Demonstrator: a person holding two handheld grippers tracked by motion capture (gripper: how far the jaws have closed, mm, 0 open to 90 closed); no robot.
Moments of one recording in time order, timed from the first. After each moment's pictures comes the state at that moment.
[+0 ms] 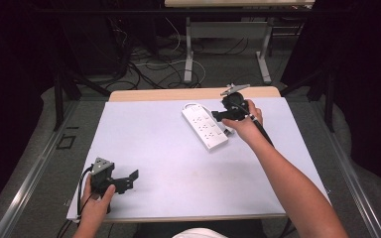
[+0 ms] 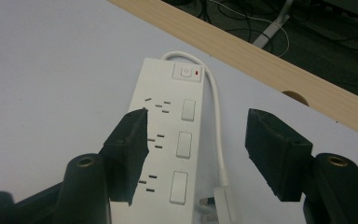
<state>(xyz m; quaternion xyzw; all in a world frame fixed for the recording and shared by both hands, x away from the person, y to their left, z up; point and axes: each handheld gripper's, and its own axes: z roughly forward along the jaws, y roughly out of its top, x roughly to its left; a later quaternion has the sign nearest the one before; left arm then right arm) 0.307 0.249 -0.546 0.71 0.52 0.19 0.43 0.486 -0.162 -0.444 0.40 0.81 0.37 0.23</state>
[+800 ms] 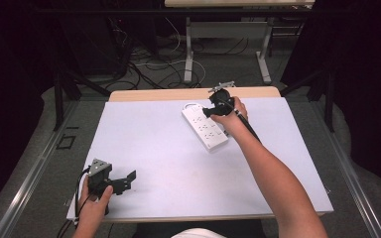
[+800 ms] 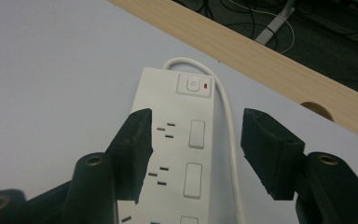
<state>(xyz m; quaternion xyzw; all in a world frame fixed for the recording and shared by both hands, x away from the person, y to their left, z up) 0.303 0.256 -0.546 0.71 0.53 0.19 0.43 0.521 -0.130 -0.462 0.41 0.81 0.36 0.22</state>
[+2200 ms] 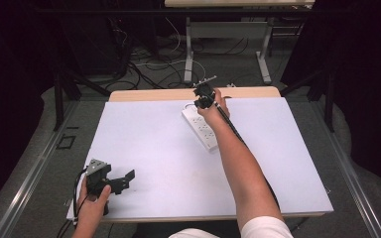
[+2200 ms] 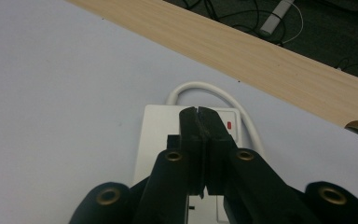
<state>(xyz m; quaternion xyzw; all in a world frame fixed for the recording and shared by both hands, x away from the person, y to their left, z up) 0.304 0.261 -0.548 0.70 0.54 0.18 0.44 0.575 -0.085 -0.485 0.44 0.80 0.35 0.20</state>
